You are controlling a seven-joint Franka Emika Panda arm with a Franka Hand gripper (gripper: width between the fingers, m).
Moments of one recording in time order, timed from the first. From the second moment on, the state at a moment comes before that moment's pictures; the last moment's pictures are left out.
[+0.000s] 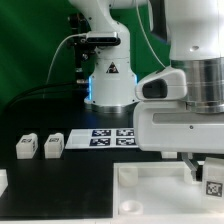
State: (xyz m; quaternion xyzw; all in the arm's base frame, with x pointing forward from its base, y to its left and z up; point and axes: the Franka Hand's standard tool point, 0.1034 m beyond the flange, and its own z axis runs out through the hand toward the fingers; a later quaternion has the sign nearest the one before) arm 0.632 0.118 0.067 -0.97 0.25 0.00 0.06
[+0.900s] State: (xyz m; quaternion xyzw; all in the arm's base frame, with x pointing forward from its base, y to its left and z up) arm 0.636 0.117 0.069 -0.59 0.80 0.09 0.07
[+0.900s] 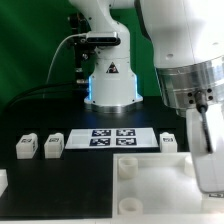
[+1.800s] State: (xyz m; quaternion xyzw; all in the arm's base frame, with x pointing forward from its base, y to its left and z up) arm 0.631 0.122 0.087 -0.58 0.81 0.09 0.07
